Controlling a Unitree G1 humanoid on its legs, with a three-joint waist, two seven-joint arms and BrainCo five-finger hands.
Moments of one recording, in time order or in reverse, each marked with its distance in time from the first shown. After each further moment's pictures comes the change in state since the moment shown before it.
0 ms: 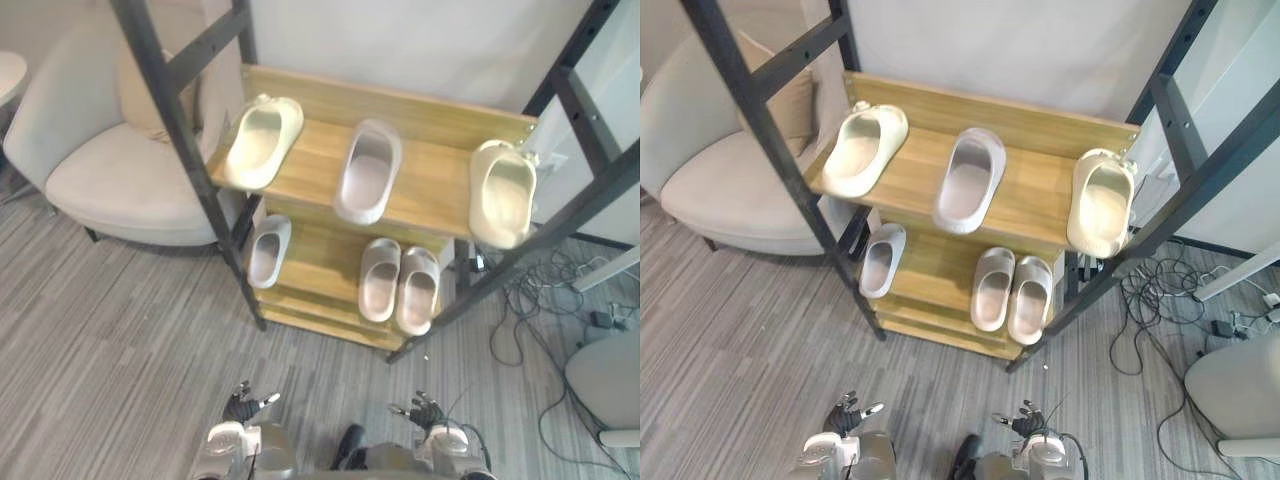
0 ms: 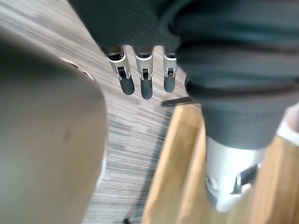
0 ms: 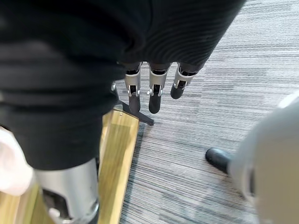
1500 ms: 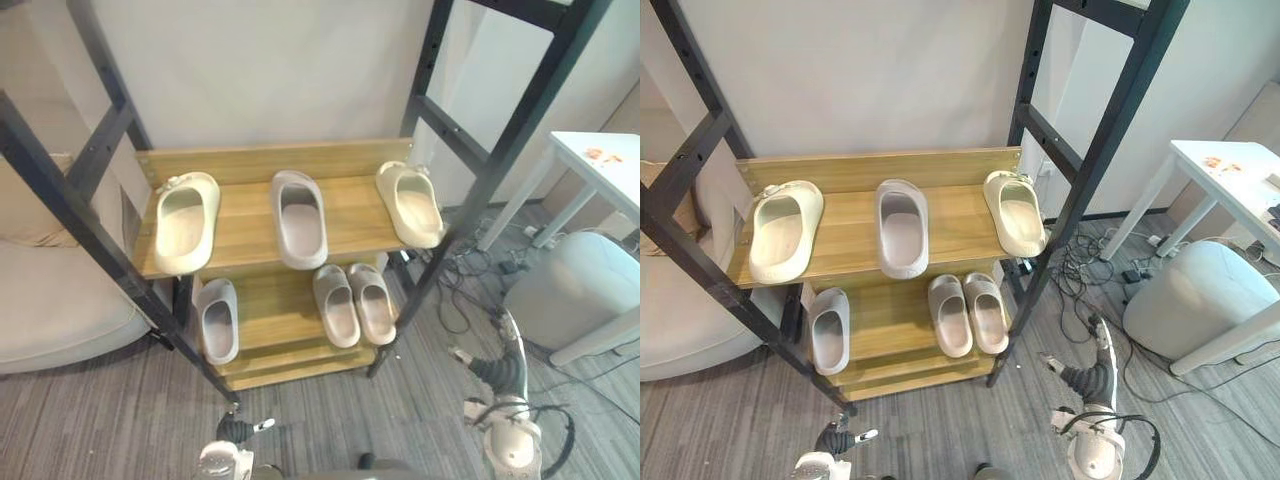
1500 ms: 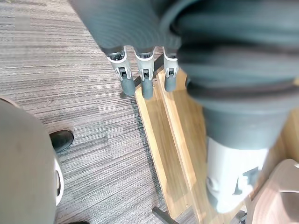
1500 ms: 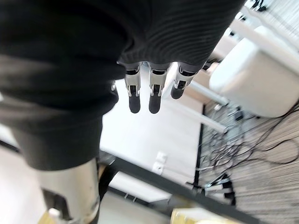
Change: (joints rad) left arm 0.069 0.045 -0.124 0.037 0.119 -0.017 0.042; right arm 0.519 0.043 -0.094 -1.340 -0.385 -0.036 -0.137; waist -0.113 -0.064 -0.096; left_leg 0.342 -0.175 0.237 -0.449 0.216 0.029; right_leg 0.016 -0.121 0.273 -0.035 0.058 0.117
